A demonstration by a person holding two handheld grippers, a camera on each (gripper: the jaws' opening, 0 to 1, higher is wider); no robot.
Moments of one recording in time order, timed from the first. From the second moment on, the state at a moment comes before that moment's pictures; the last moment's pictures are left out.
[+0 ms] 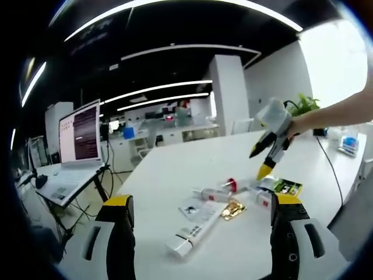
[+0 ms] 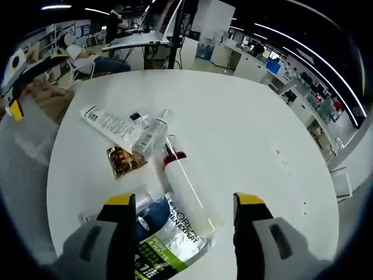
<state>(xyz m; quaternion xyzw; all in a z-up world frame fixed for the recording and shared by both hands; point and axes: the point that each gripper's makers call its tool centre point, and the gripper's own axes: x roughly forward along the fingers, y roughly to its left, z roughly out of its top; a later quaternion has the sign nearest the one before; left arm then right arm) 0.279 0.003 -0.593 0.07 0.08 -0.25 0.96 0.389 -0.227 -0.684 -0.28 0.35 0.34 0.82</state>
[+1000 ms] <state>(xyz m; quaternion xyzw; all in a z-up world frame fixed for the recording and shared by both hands) 0.278 0.001 -0.598 0.09 0.08 -0.25 0.96 0.407 -0.213 -0.736 -0.26 0.42 0.36 0.79</state>
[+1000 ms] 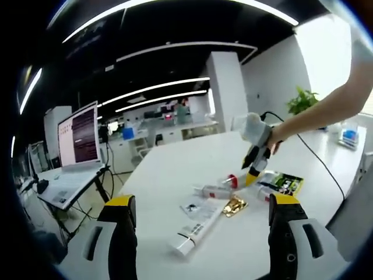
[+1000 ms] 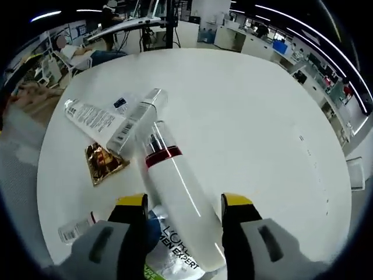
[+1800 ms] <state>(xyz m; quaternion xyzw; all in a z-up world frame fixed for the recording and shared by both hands) 0.279 0.003 -0.598 0.09 0.08 -0.25 0.96 0.406 -0.206 -0.746 -0.33 0.50 0.44 0.67</state>
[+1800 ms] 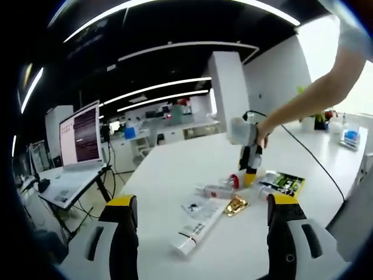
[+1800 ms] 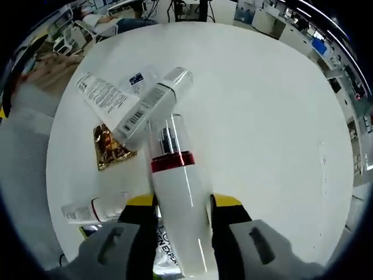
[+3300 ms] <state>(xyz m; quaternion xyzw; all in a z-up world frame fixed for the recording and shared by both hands) 0.279 0.004 -0.607 0.08 0.10 -0.25 0.96 0.425 -0.206 -0.755 -0.41 0.48 0.45 0.63</state>
